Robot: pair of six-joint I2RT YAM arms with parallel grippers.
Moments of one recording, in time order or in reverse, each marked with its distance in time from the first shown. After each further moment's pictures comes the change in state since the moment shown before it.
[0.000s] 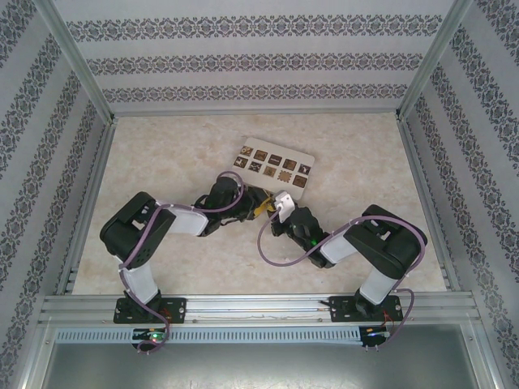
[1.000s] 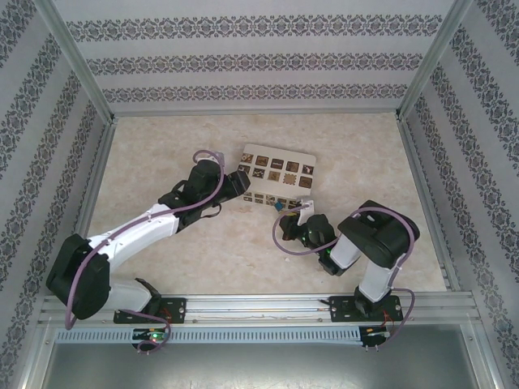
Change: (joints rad) left arm 0.020 -0.441 0.129 -0.631 -0.349 0.567; right arm -0.125 0.101 -0.150 0.237 -0.164 0.467
